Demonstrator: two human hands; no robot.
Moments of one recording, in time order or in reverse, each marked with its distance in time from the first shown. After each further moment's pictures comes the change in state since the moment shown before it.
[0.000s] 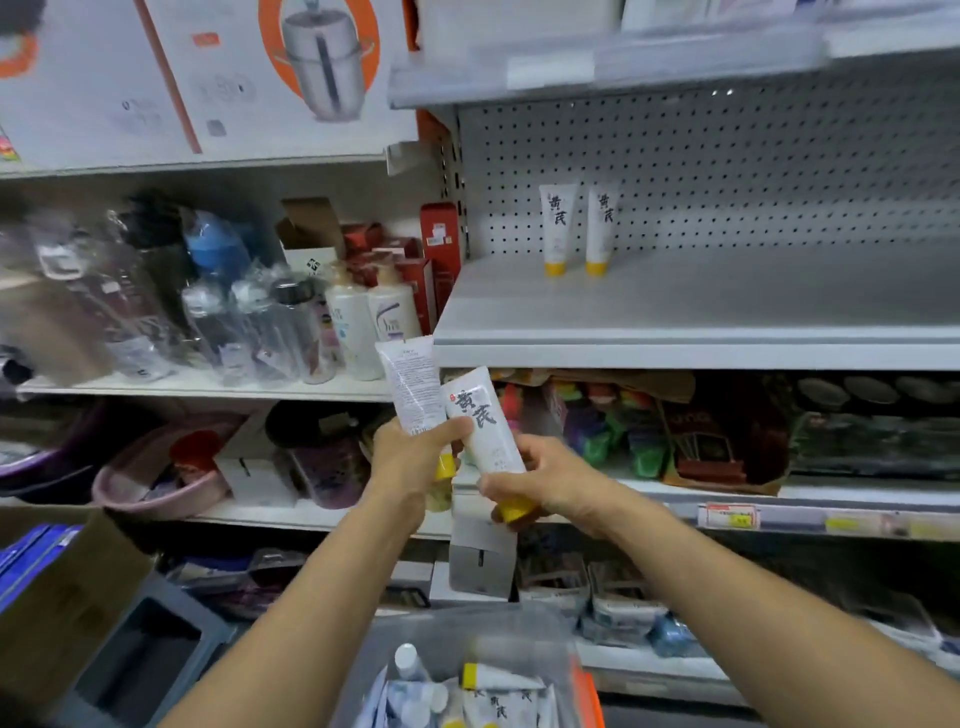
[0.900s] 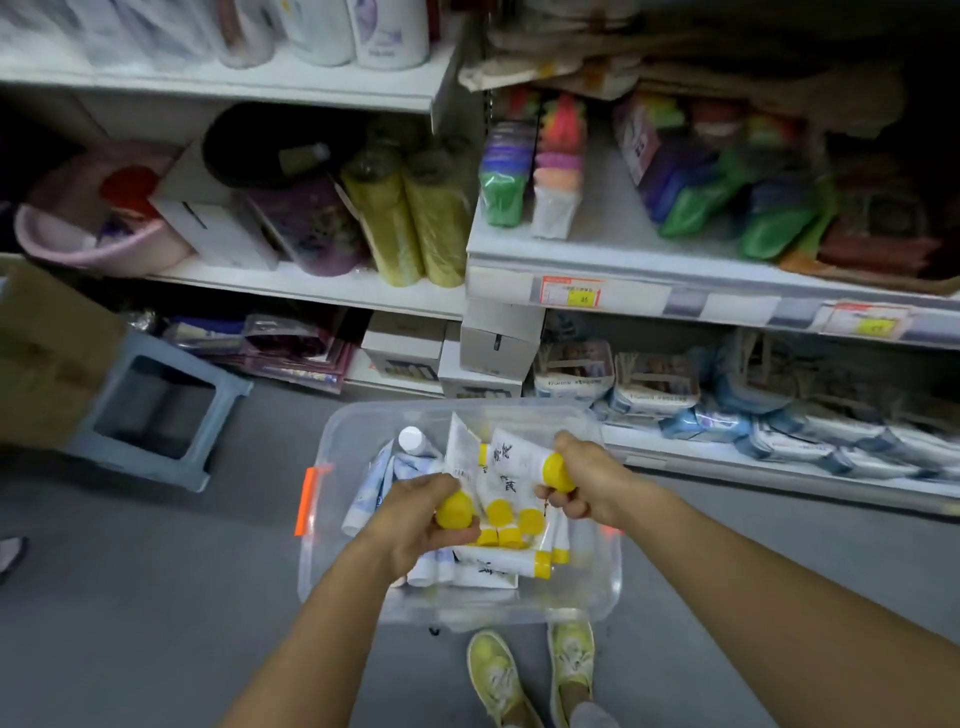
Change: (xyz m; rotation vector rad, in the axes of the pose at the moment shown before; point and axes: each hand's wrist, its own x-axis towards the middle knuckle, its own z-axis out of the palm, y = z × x) left_hand -0.013 -0.284 -0.102 0.061 -0.049 -0.853; right_hand 0.062 0.279 0.053 0.269 0.106 0.891
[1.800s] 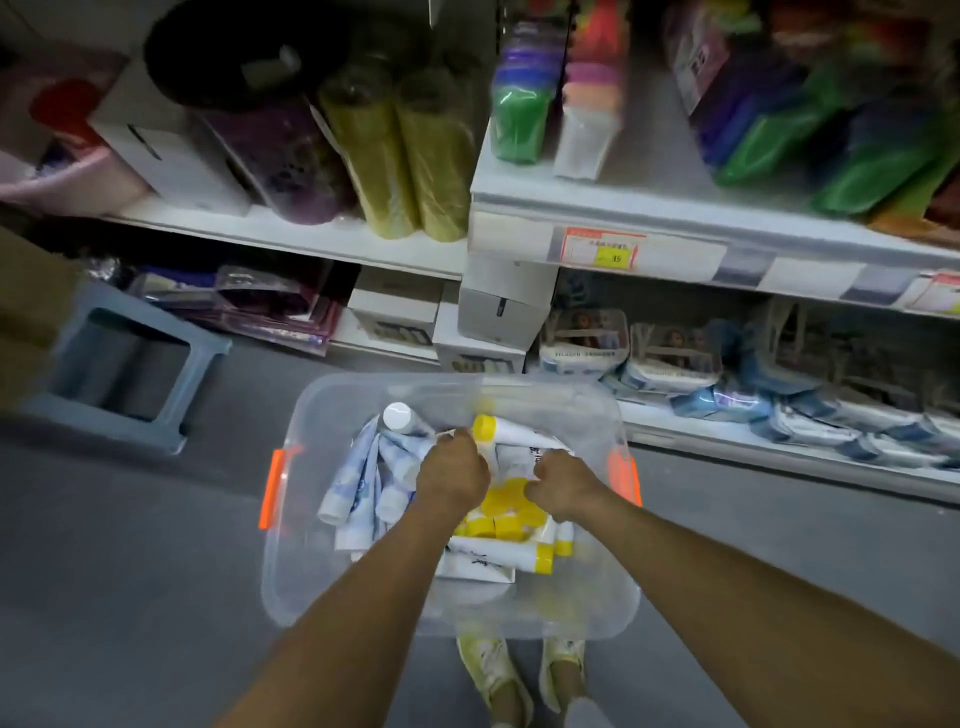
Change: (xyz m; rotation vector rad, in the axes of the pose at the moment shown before) left_hand 0.115 -0.021 0.026 1.317 0.289 0.377; right_hand 0.086 0.035 0.018 -0.873 0.085 -0.172
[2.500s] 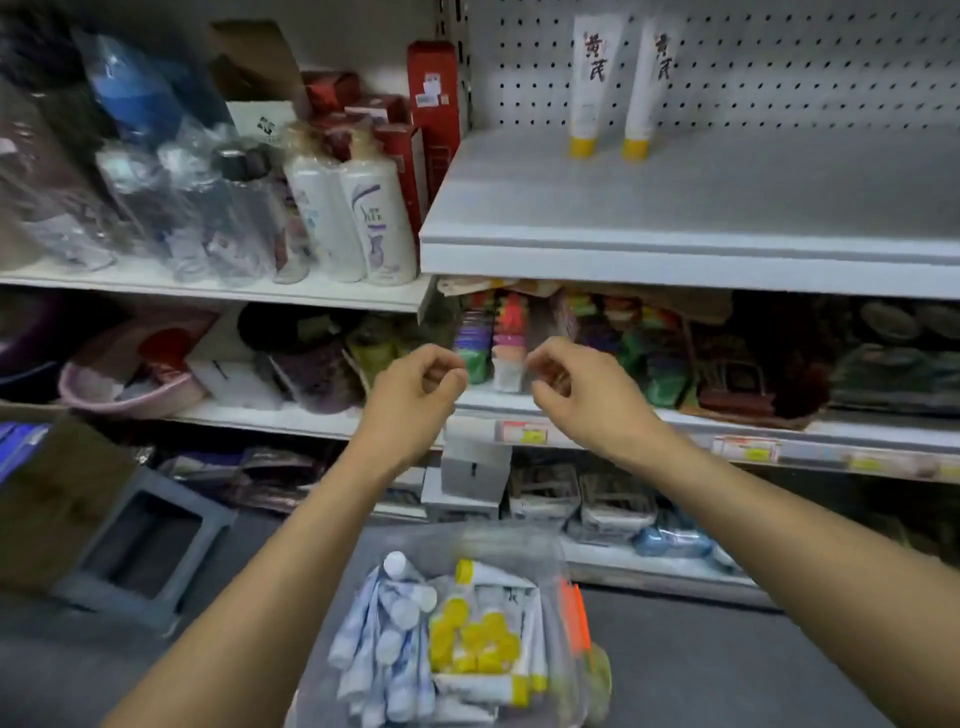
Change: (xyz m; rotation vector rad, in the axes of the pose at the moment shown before) left_hand -0.141 0.137 -0.304 -0.626 0.431 0.489; right_hand -0.247 -0.112 -0.241 -0.060 0.823 -0.730
